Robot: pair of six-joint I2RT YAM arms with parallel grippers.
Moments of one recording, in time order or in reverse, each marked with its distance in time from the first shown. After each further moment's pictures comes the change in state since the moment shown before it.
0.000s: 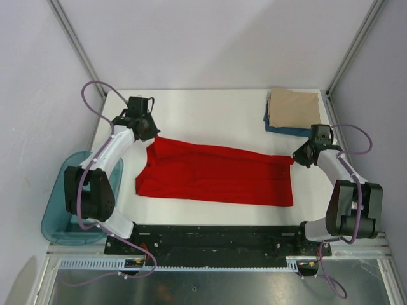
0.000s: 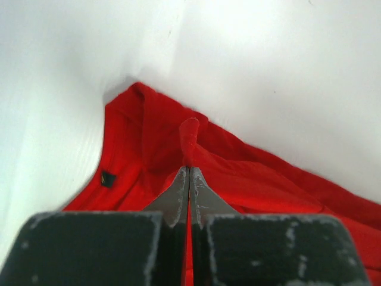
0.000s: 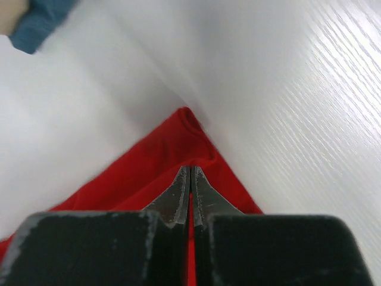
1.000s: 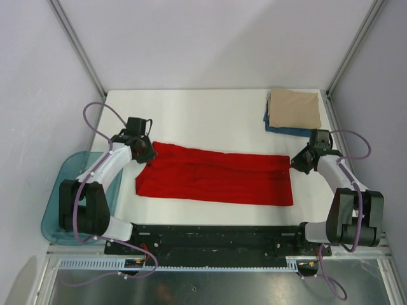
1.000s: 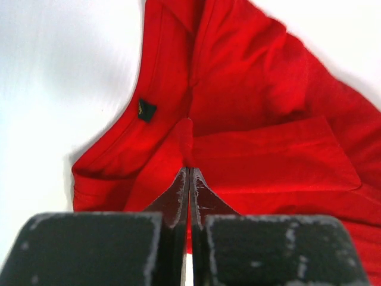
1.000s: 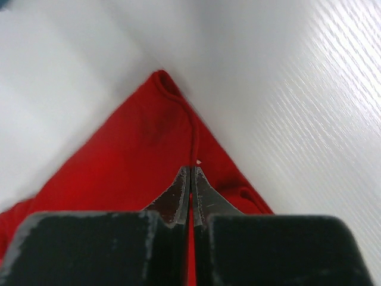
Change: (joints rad) left arm 0.023 -0.116 -0.237 -0.033 0.014 0.026; right arm 0.008 -0.051 -0.014 -0.053 -0.038 0.001
